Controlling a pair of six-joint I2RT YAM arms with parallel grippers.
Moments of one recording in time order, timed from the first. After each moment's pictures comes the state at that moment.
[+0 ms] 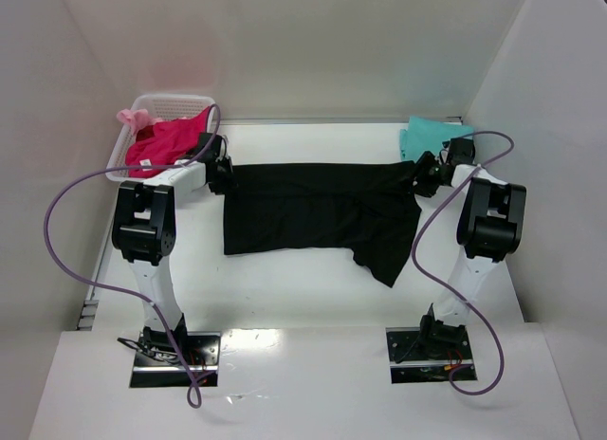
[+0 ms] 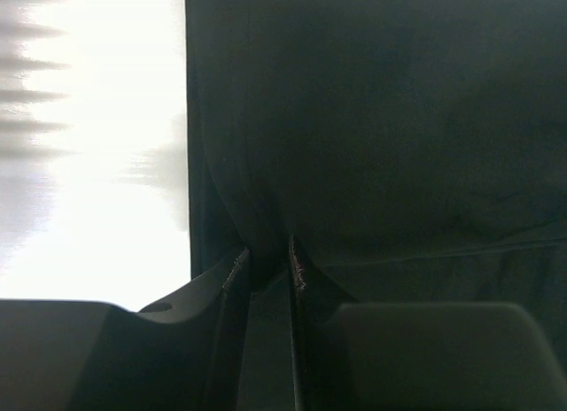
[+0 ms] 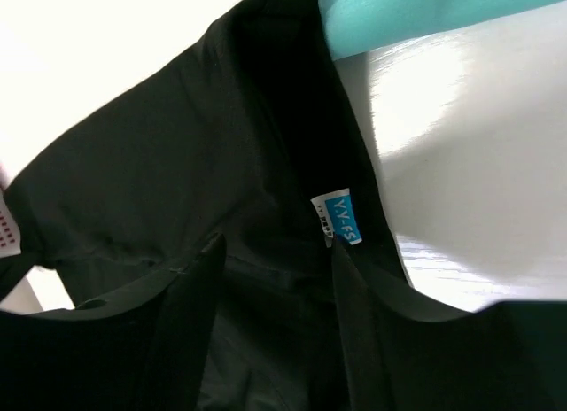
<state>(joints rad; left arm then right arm) -0.11 2.00 1.39 -0.37 0.09 -0.34 -0.24 1.99 1.29 -0.23 -0.48 0.47</state>
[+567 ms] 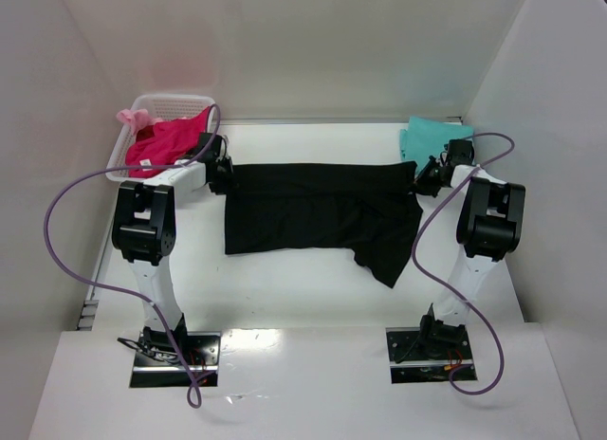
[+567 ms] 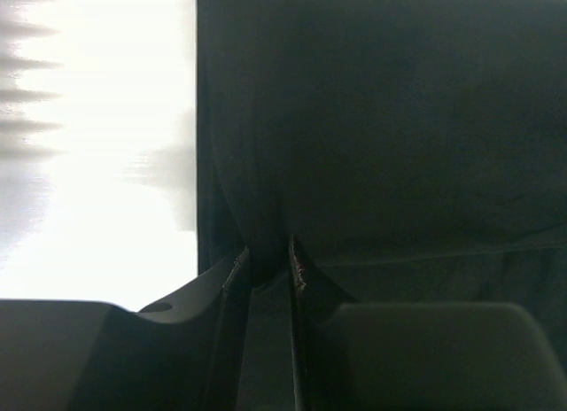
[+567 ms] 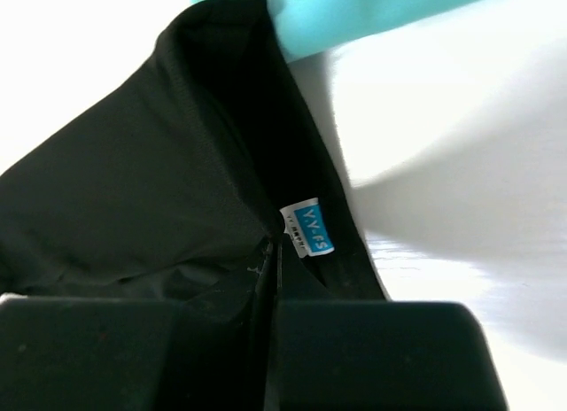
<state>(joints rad) -0.11 2.00 1.39 -0.37 0.10 -0.34 -0.24 2.00 1.28 -0.24 -0.41 0.47</state>
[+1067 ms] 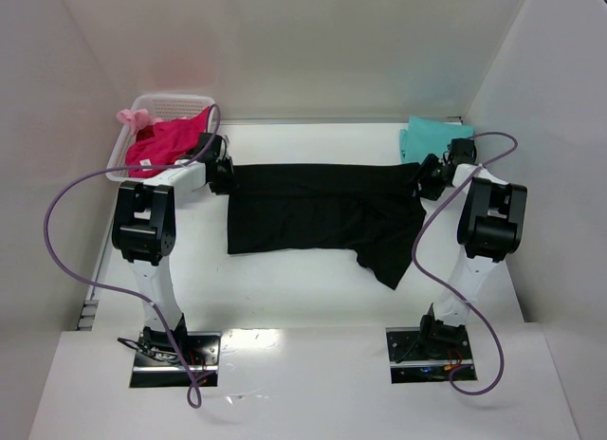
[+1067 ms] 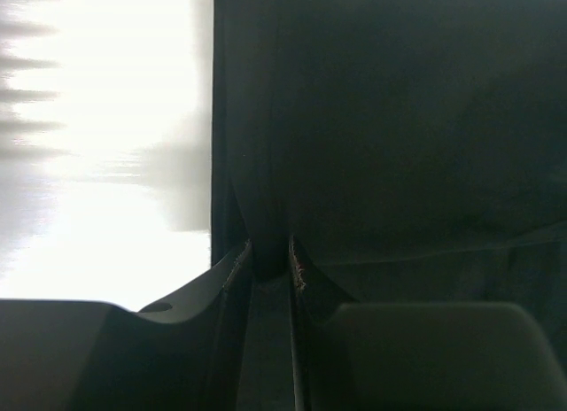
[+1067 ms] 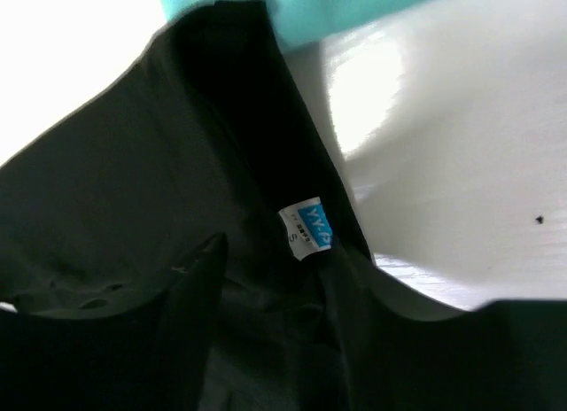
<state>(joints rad) -0.11 2.00 1.39 -0.37 0.11 -0.34 -0.25 1.99 1.29 -0.27 -0.35 0.45</state>
